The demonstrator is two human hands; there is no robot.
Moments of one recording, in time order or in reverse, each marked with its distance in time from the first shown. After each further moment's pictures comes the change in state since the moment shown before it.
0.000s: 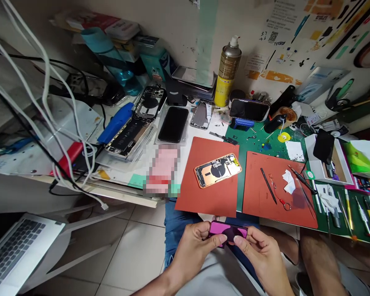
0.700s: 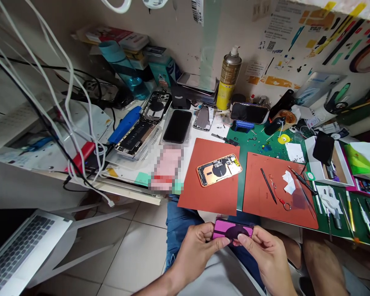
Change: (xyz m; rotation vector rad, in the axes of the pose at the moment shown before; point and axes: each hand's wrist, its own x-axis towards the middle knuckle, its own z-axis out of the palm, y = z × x) left_hand -0.010 0.006 0.009 0.024 -0.046 0.034; right_hand -0.001 0.007 -0.014 0.021 -0.058 -0.062
